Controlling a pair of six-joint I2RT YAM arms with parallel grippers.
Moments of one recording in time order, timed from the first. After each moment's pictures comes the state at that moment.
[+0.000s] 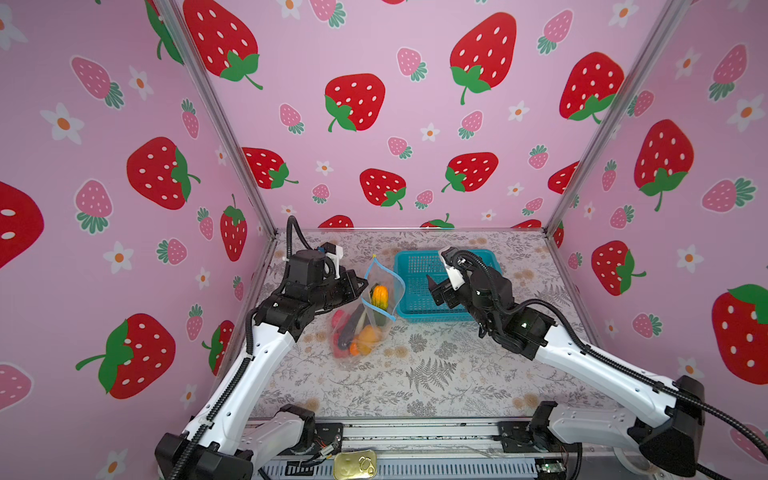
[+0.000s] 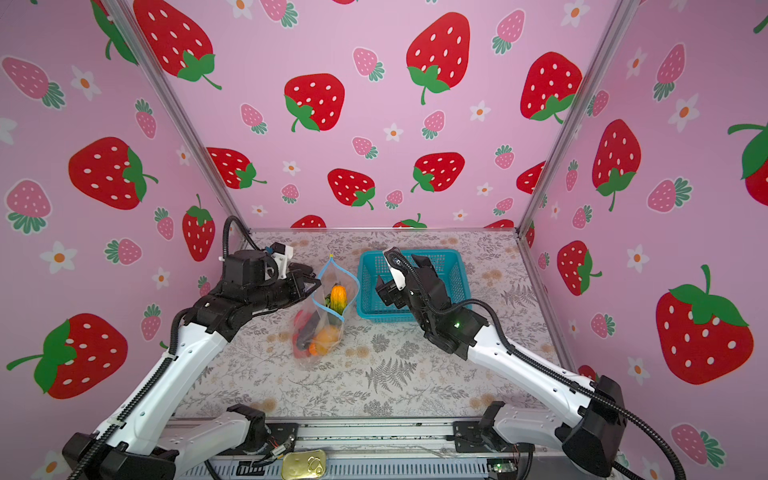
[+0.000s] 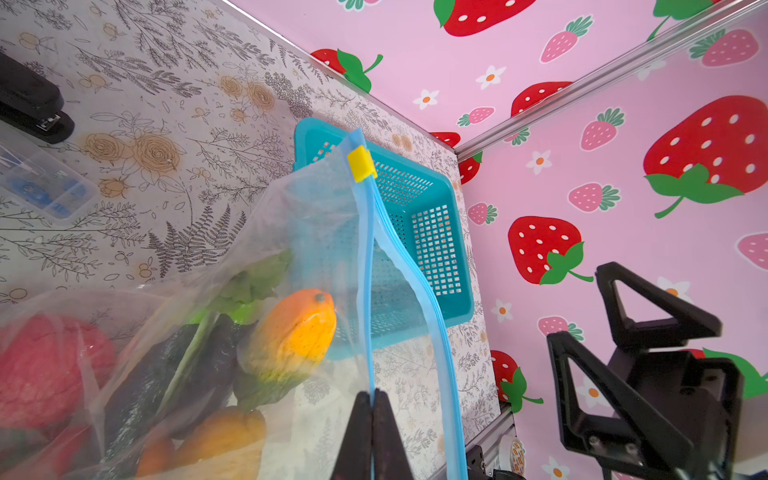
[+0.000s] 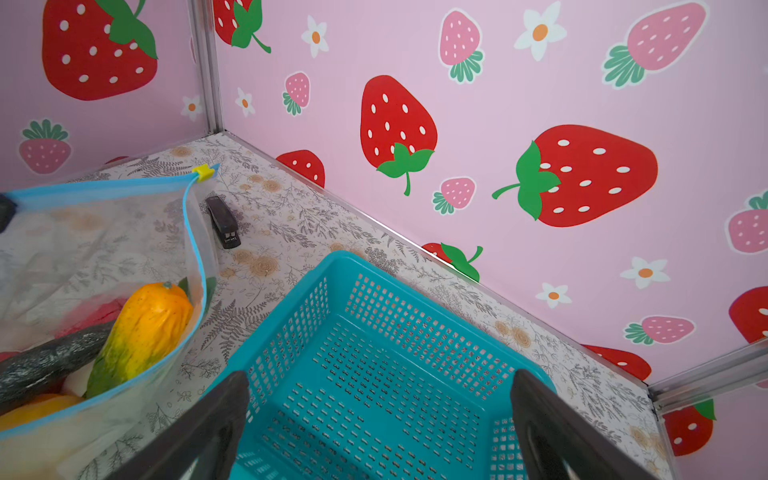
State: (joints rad) left arm -0.28 1.09 1.11 -0.61 0.42 -0.65; right arm 0.97 1.18 1.02 -0.13 0.45 -0.14
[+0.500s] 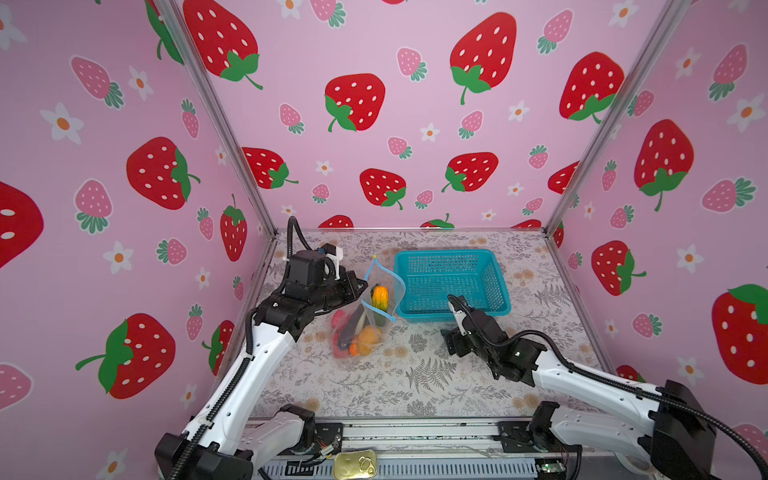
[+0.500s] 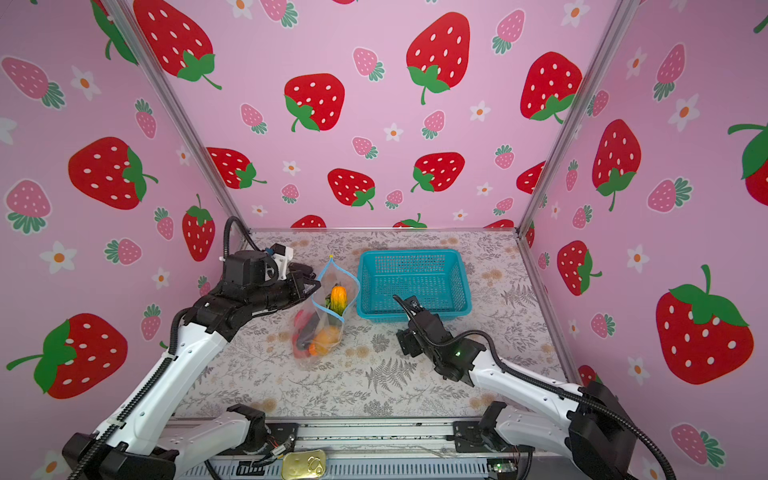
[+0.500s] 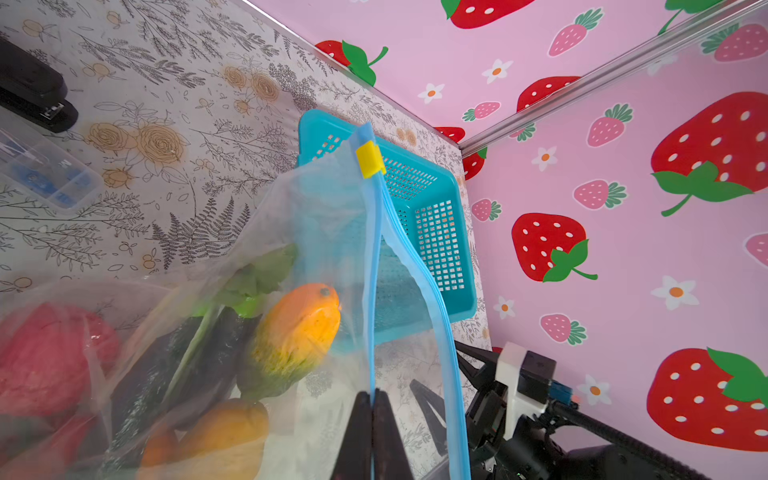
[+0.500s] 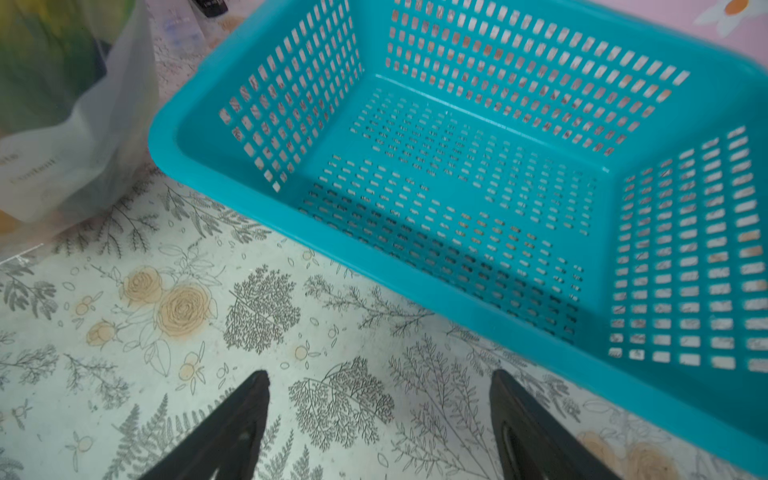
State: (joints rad) left arm -0.28 1.09 1.11 -0.63 0.42 -0.65; right arm 0.97 1.10 0.59 -0.23 0.32 0.23
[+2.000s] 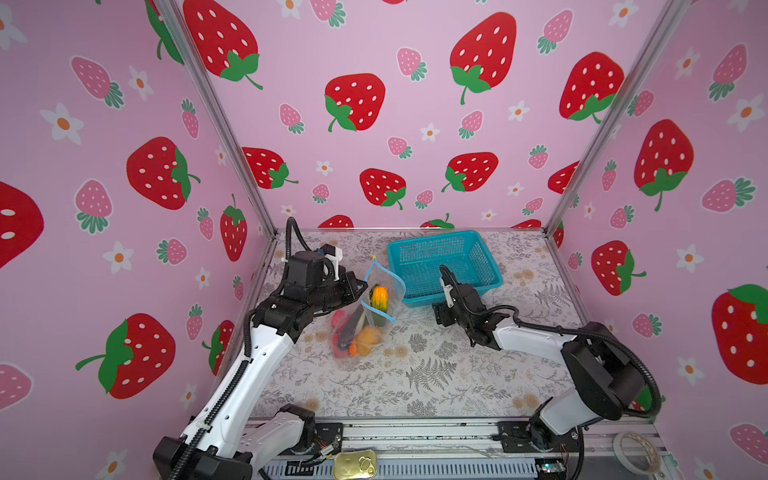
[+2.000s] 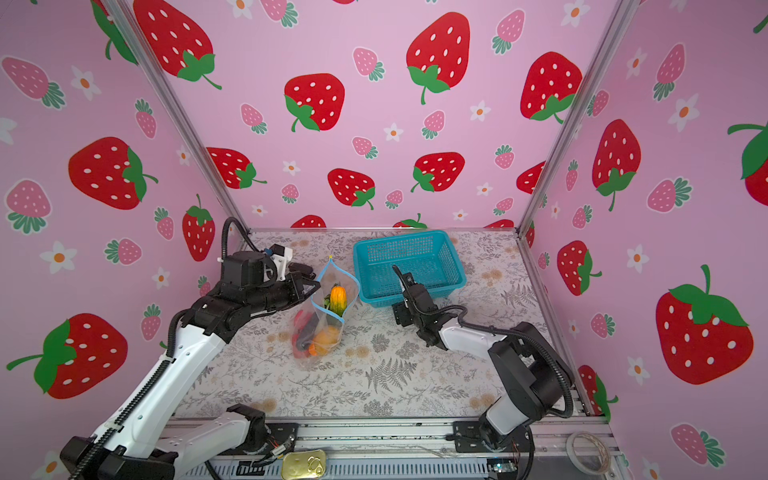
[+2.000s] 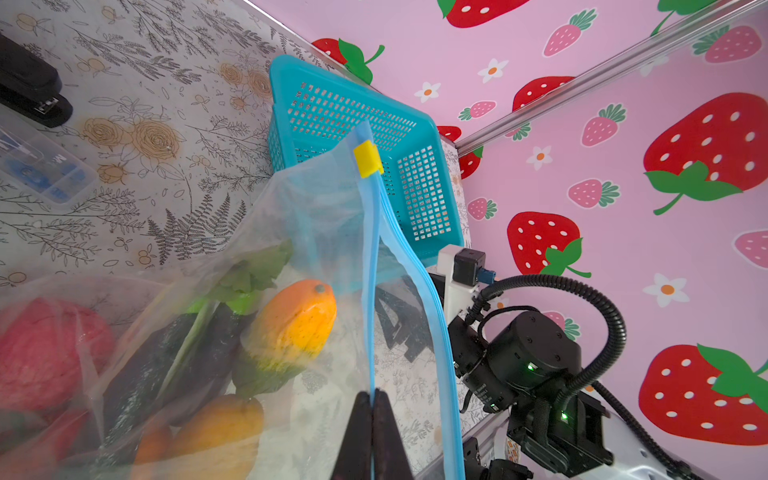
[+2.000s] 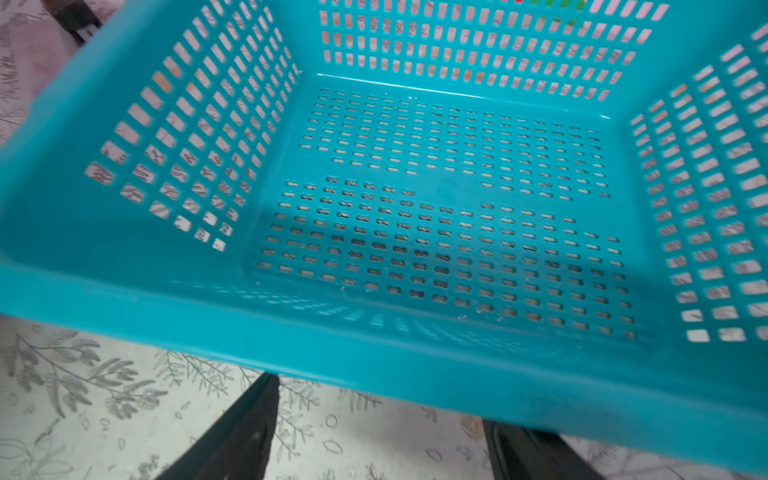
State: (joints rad) left arm -0.28 1.08 1.11 -0.64 0.43 -0.66; right arm 0.76 1.59 0.77 0.16 0.21 0.15
